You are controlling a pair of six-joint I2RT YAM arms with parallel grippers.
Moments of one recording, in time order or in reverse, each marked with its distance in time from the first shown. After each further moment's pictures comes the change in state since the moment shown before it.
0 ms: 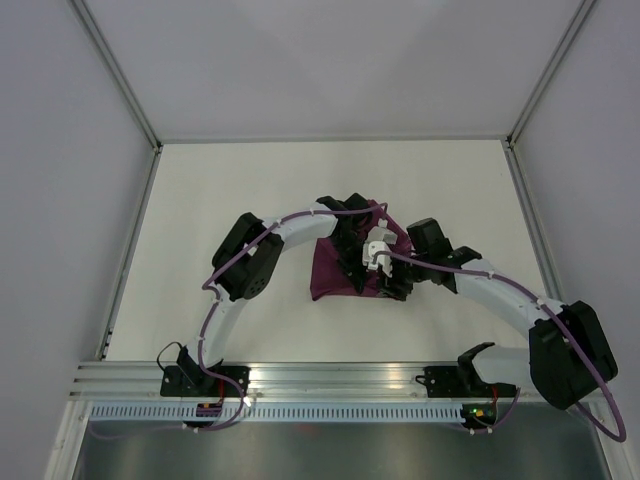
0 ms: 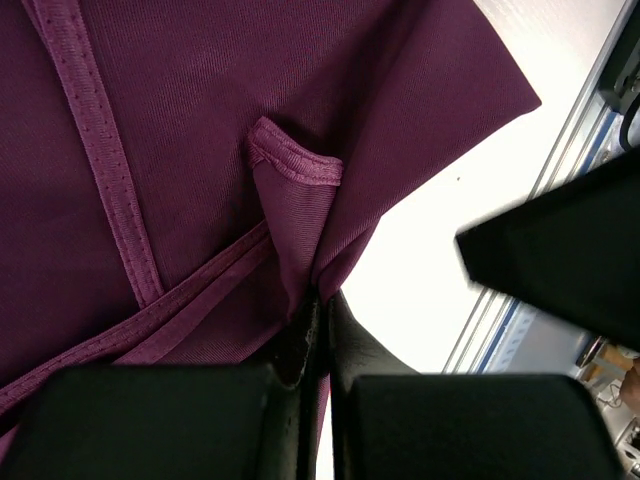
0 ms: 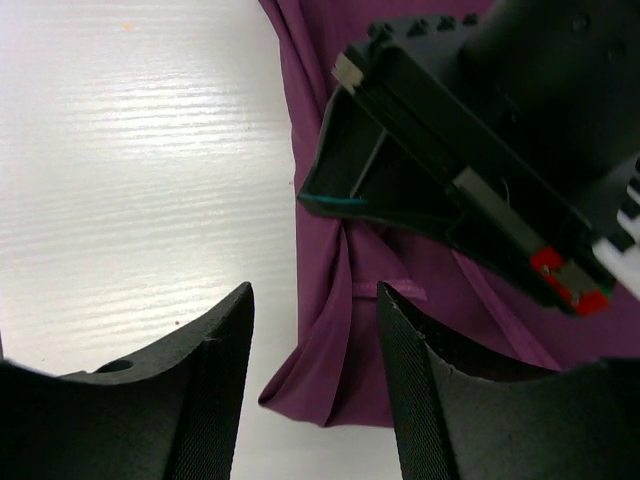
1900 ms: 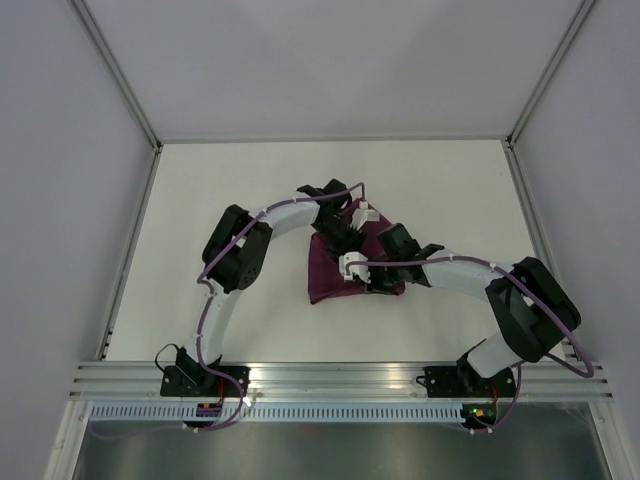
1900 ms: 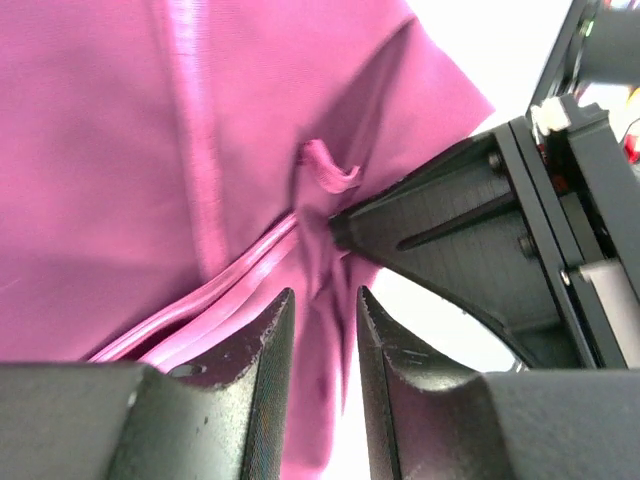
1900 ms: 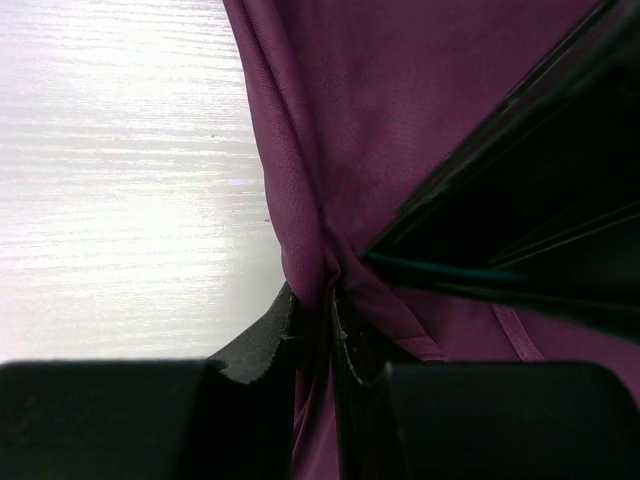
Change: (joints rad) left arm 0.114 0.006 -0.004 0.035 0.157 -0.067; right arm 0.159 0.259 0.016 0.188 0.167 -0.047
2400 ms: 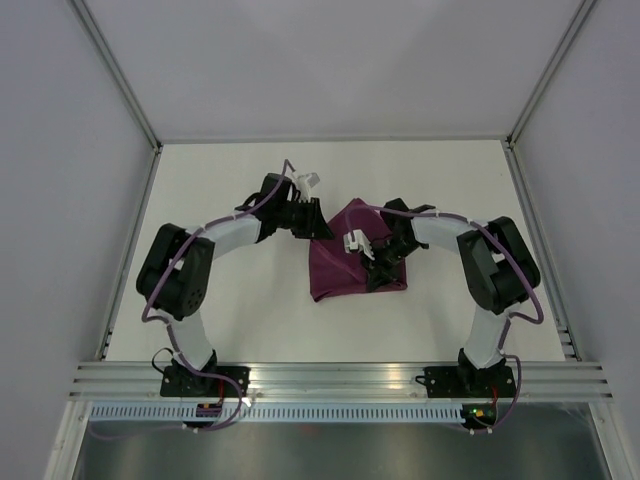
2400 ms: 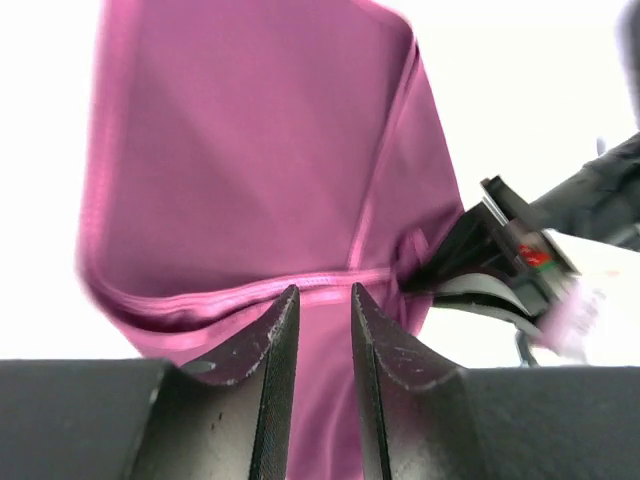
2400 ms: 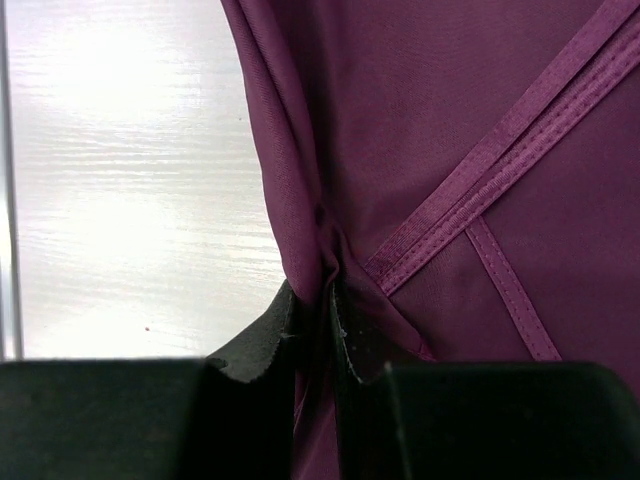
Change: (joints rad) left arm 0.211 -0.404 -0.545 0.755 -0.196 -0.508; right arm -0.174 0.319 0.360 -0.478 -0.291 -0.172
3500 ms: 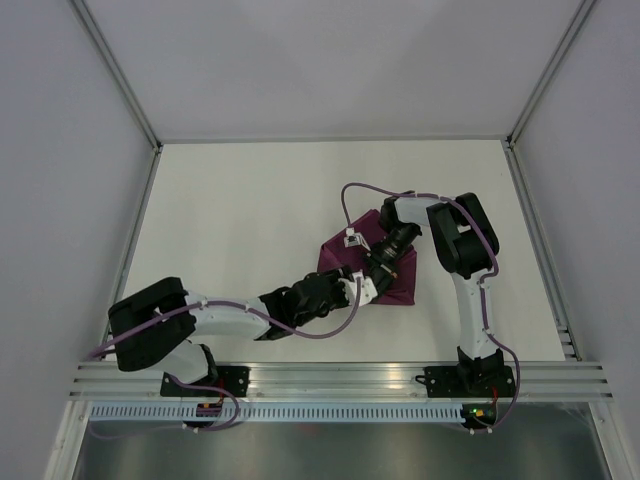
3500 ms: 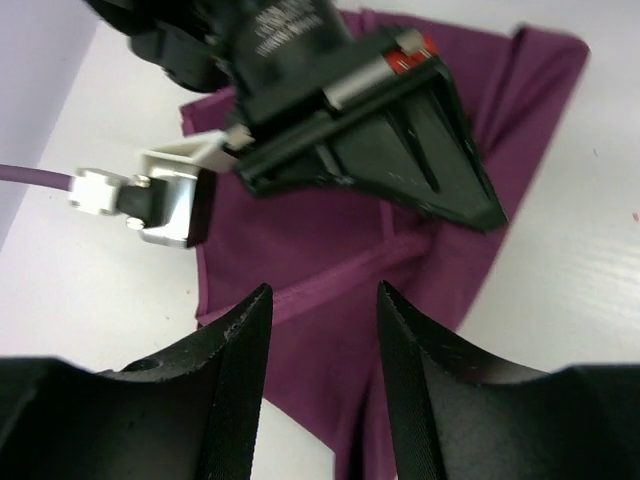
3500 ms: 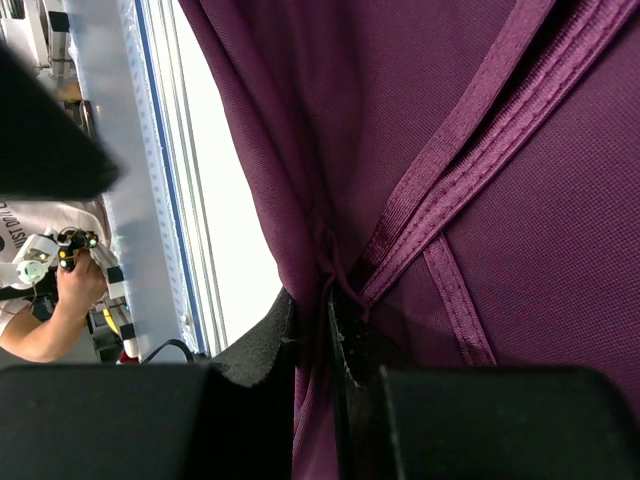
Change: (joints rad) left arm -0.673 -0.385 -0.592 0.674 -0.895 0.821; right arm -0.061 0.419 0.370 -0.600 -0.131 0.031
